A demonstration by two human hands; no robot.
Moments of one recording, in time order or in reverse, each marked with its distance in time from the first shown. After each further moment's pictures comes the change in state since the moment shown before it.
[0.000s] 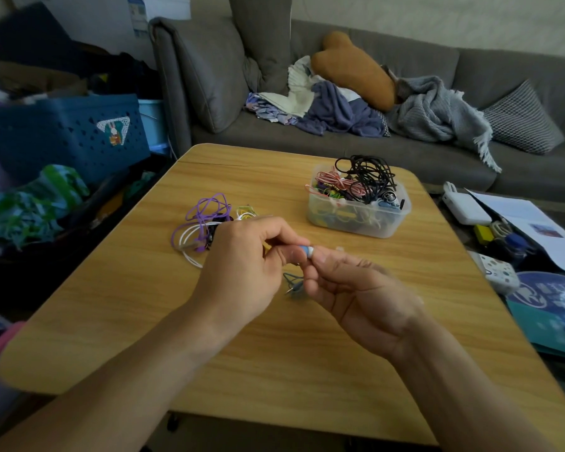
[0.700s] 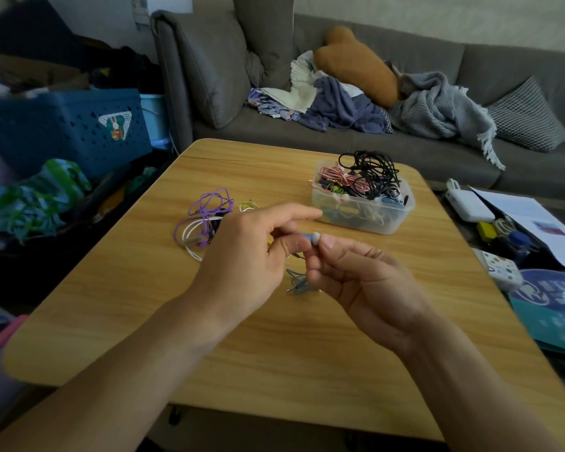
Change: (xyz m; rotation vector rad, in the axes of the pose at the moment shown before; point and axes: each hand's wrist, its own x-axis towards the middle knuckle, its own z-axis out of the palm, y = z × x) left_hand 0.002 0.004 -0.007 0.088 -0.023 0.105; right_hand -0.003 -0.003 0.006 -0.062 0.007 -0.095
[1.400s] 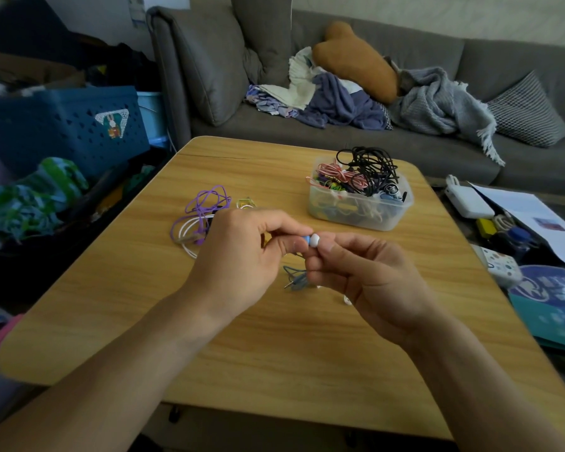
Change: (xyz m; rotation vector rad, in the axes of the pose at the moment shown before) left_hand 0.000 -0.007 0.005 -0.059 0.025 -0.025; right_hand -0.001 -0.002 -0.010 -0.146 0.007 -0.083
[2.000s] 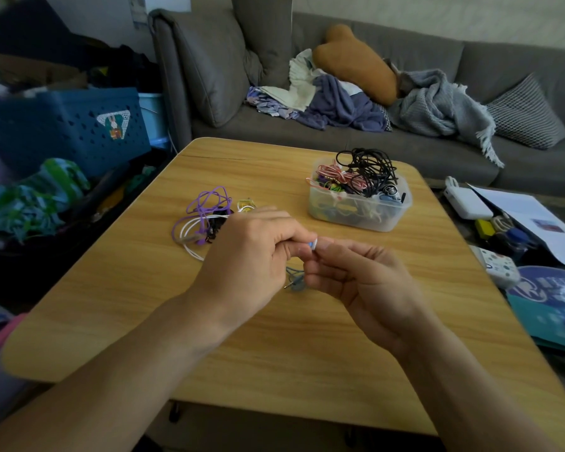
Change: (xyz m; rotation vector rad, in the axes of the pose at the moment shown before) left_hand -0.001 0.001 0.001 0.123 -0.021 0.220; right_hand -0.001 0.006 0.006 0.061 0.063 0.018
